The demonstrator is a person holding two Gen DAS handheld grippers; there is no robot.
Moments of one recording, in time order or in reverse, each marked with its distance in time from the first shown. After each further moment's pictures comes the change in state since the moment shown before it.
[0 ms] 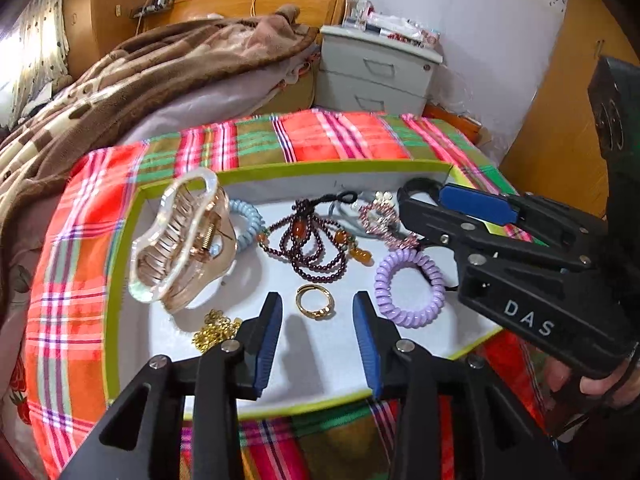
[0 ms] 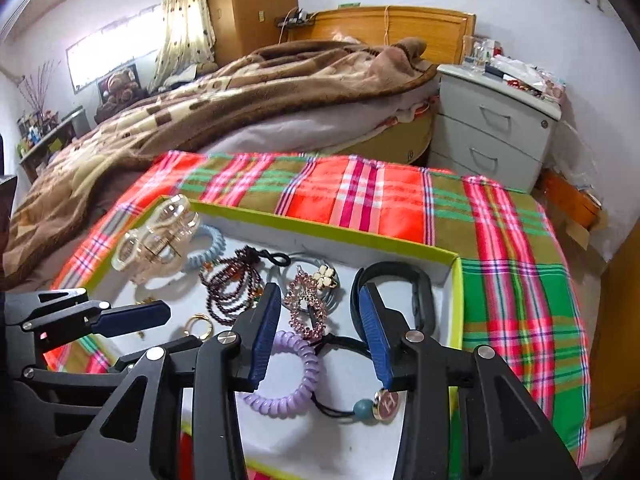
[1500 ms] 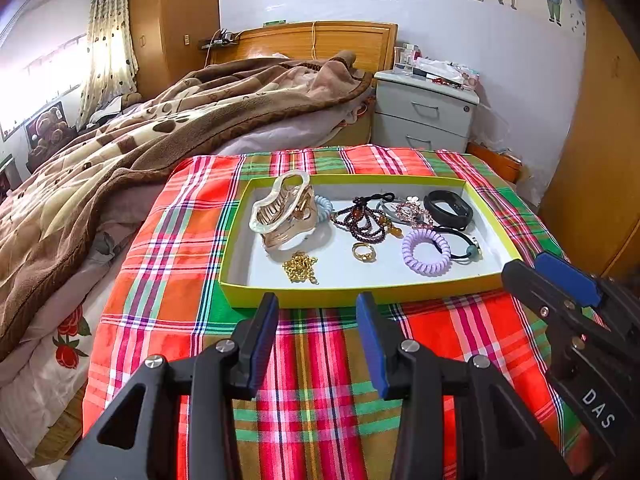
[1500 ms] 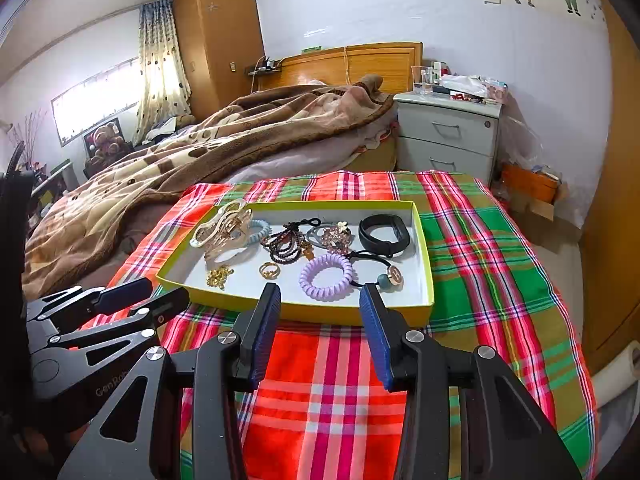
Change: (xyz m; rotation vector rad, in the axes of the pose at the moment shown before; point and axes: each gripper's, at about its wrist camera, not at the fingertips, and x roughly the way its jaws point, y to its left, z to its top) left arm -0.084 0.002 -0.061 -0.083 -0.149 0.211; right arm -0.100 0.045 -0.071 0.132 -0.144 -0.072
